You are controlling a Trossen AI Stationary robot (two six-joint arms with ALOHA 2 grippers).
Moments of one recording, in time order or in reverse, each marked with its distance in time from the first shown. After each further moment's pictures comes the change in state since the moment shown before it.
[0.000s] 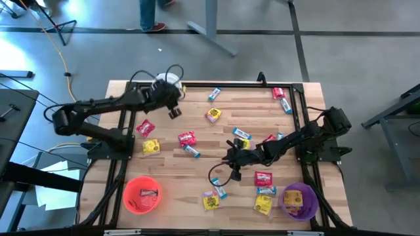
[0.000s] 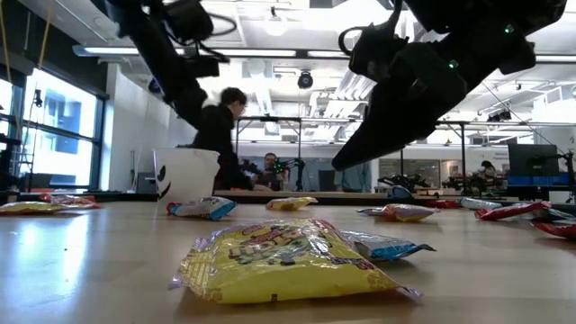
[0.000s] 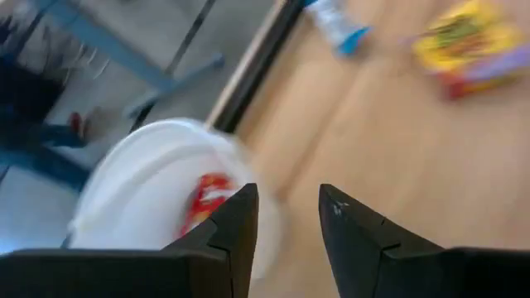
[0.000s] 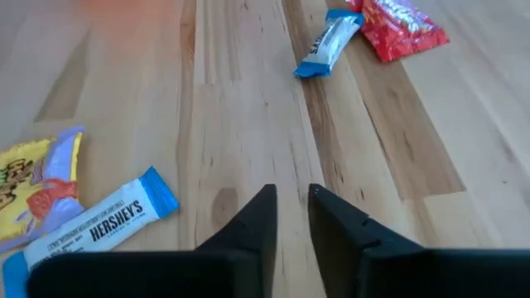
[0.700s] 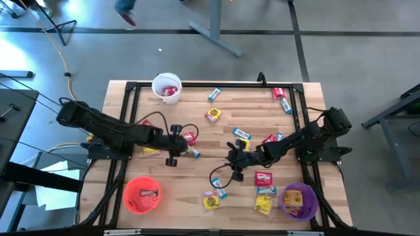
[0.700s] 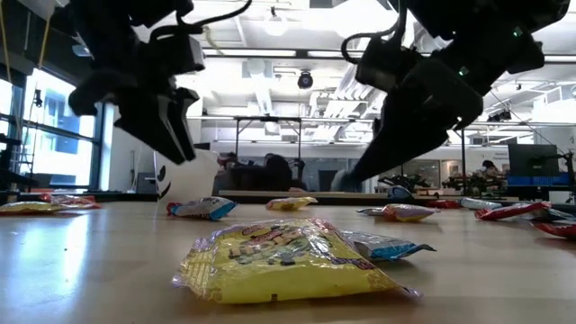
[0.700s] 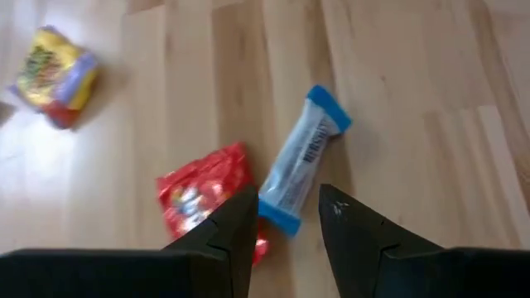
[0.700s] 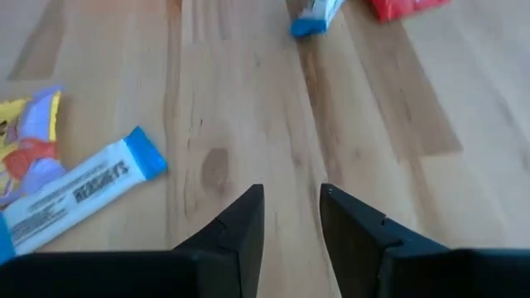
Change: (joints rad) left arm -0.605 0.110 -0.154 0.126 0.153 -0.110; right arm 0.011 0.000 0.000 -0.098 -0.005 0.035
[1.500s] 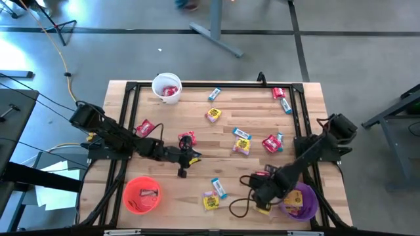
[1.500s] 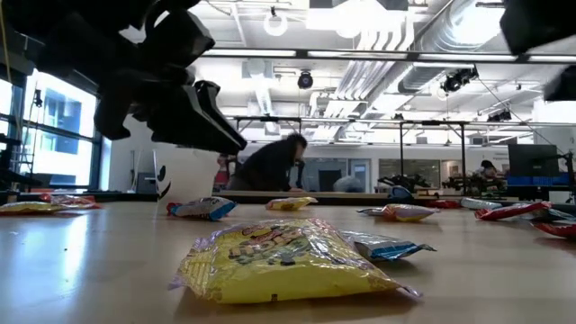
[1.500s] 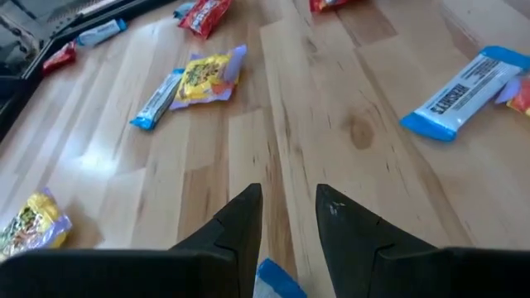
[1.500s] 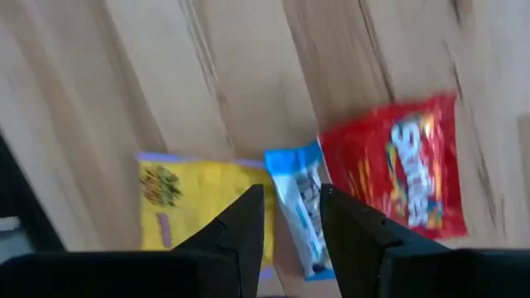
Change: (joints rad) left arm -0.127 0.191 -0.144 0.765 -0.099 0.086; right arm 0.398 0.001 0.333 -0.958 -0.226 0.705
